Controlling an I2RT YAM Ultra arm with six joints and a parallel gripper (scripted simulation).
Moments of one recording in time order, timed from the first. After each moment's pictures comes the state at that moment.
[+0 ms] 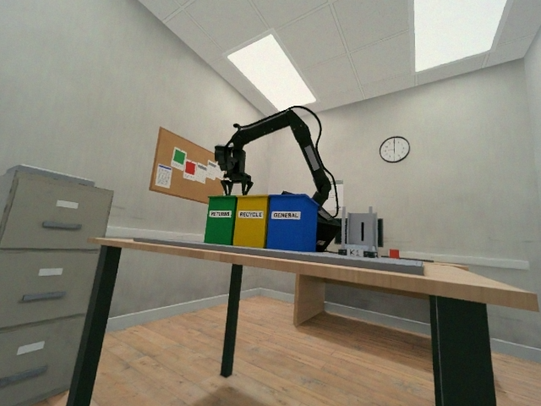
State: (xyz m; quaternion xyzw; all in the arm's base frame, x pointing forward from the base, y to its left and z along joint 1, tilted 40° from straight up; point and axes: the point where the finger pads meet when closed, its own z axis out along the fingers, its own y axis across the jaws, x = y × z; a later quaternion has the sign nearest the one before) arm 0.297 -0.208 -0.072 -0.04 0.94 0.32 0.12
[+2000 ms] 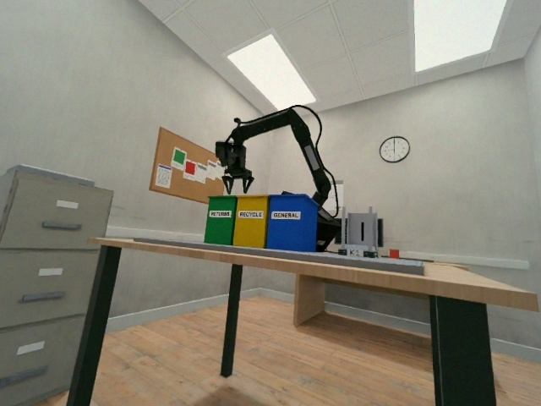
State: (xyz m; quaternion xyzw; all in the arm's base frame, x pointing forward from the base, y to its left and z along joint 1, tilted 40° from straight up) arm 0.291 -0.218 -0.056 -0.03 0.94 0.33 0.12
